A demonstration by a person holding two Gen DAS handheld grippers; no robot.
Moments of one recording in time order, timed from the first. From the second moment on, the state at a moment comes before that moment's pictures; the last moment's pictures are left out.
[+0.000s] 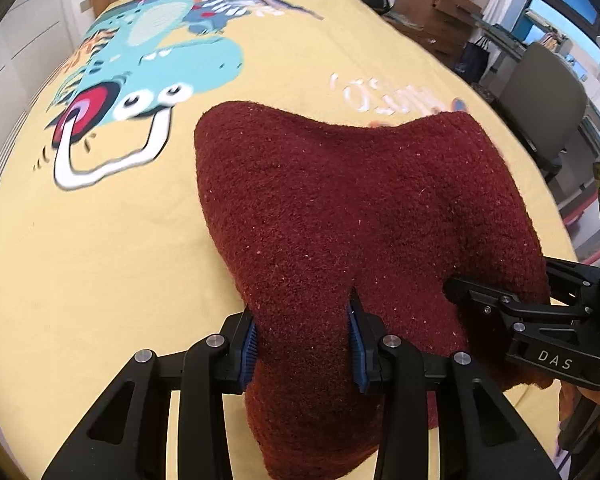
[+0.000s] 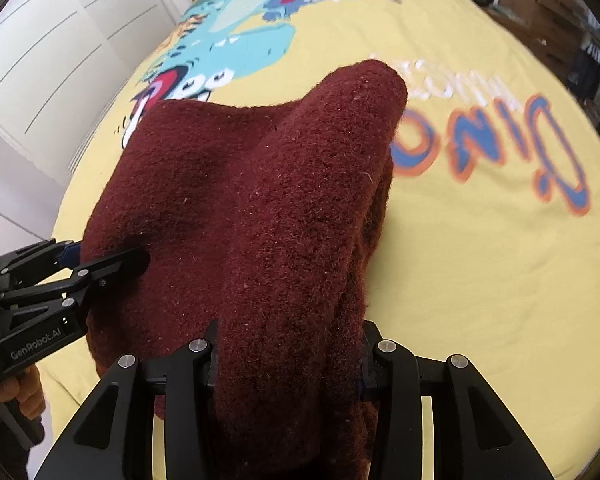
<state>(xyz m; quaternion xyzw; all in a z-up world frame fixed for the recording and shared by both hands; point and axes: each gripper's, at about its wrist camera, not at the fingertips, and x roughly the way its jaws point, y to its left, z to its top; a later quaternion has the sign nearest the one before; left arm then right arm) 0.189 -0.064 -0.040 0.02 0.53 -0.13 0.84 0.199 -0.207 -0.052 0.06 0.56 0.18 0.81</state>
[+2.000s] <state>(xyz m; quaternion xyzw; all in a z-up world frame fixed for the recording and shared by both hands) 0.051 0.004 0.014 -0.01 0.46 -0.02 0.89 0.071 -0.312 0.017 0.01 0.43 0.06 0.90</state>
